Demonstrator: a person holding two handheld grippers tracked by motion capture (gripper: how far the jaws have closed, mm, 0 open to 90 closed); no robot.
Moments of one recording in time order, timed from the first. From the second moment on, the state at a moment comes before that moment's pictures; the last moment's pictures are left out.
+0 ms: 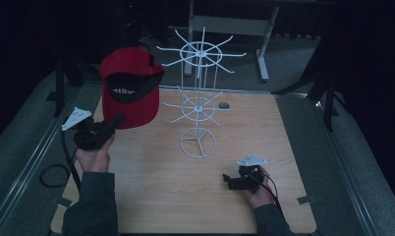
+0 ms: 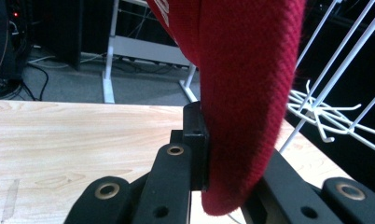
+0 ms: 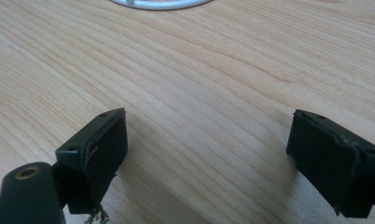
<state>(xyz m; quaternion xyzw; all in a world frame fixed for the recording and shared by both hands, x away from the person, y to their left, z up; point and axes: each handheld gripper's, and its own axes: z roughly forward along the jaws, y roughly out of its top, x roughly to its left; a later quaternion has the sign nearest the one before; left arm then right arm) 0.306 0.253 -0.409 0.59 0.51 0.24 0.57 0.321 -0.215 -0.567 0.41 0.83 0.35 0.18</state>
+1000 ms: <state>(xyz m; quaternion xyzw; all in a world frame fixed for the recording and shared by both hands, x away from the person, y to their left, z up) 0.305 0.256 -0.390 0.56 0.51 0.23 0.61 0.321 -0.215 -0.567 0.41 0.83 0.35 0.18</state>
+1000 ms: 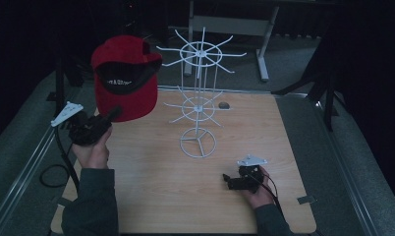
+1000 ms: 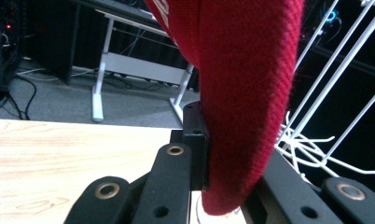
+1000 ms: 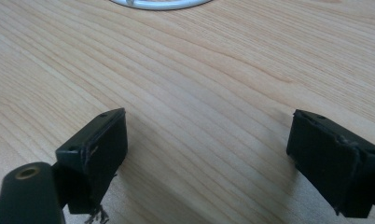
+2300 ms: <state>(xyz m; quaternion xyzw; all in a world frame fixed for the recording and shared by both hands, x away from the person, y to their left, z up) 0.300 0.250 -0.362 0.54 0.45 0.20 0.68 0.321 -0.215 -0.567 0.41 0.83 0.35 0.18</state>
